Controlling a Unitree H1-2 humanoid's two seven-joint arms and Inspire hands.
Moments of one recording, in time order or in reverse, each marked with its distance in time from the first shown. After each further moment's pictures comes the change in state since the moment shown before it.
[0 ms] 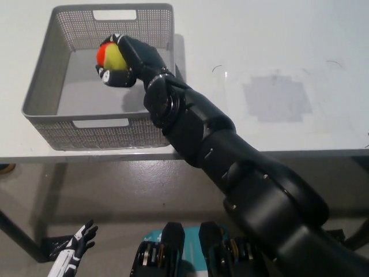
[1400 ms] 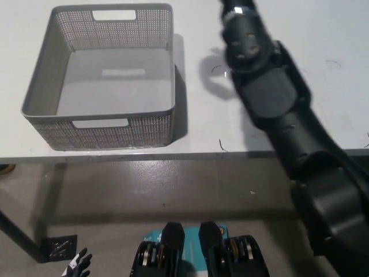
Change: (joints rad) left_arm 0.098 -0.029 0.005 0.054 -0.008 -0.044 0.037; right_arm 0.111 -0.192 -0.245 -0.576 0.060 -0.037 -0.023
